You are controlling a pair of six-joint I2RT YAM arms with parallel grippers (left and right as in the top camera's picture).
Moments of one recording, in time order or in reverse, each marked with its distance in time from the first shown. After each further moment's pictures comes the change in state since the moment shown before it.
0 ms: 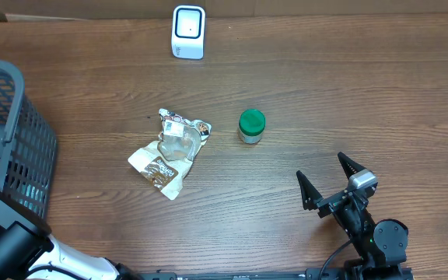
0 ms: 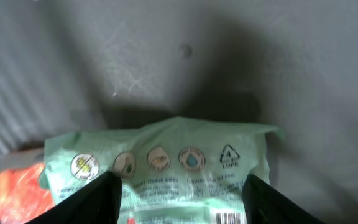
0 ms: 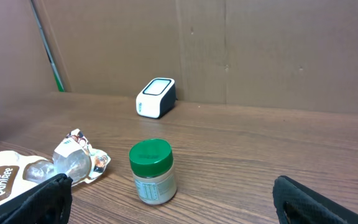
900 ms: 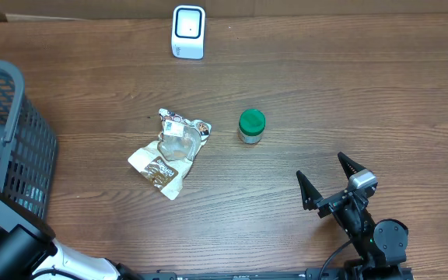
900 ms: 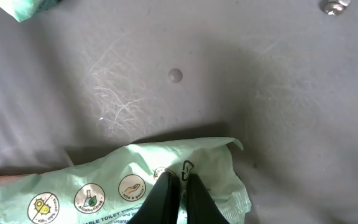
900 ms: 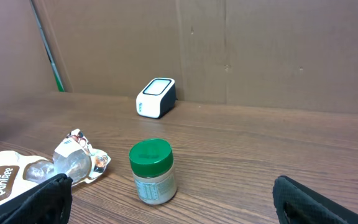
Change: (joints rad) left arm -0.002 -0.039 -0.116 0.169 -0.014 -0.018; right arm 0.000 0.000 0.000 0.000 0.000 0.000
